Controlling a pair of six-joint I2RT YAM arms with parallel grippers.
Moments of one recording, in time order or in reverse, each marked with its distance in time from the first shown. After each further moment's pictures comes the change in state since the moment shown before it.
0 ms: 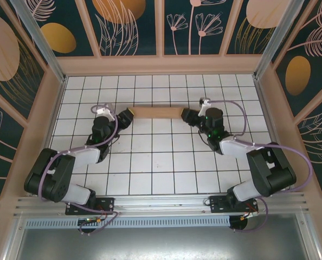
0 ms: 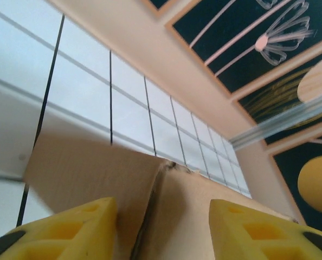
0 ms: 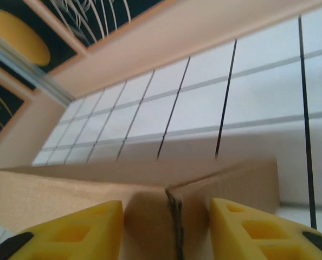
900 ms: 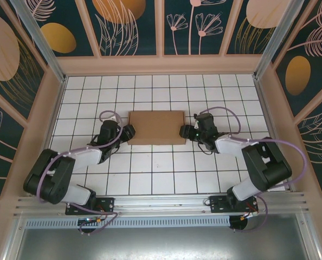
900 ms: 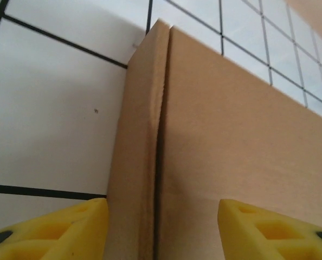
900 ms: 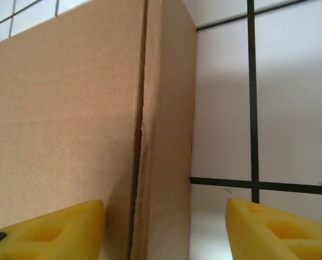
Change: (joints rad) left arm -0.042 0.033 0.036 -0.417 -0.112 0.130; right arm 0.031 0.100 0.078 -0.447 0.008 0.039
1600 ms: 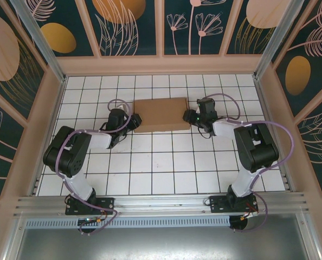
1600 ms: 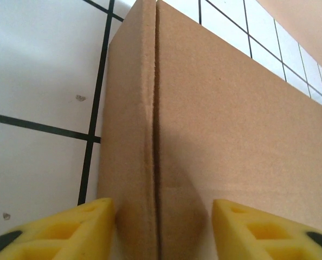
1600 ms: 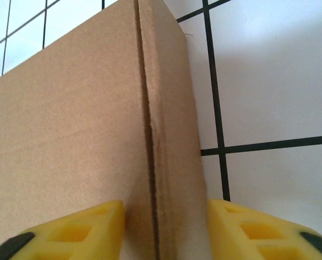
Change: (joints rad) left arm 0.016 0.288 0.227 0.110 0.058 -0.012; right arm -0.117 0.212 0.254 -0.028 -0.008 0.000
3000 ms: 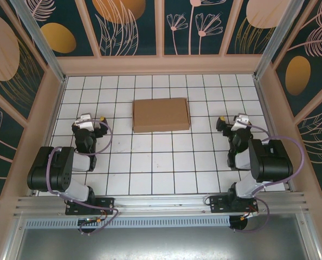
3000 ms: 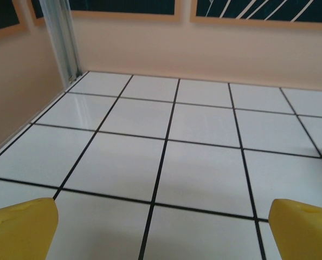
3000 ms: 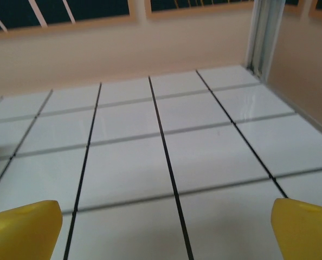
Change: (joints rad) left arm 0.351 -0.220 -0.471 0.656 -0.274 0.682; right arm -0.383 -0.173 -0.679 1.106 0.217 -0.510
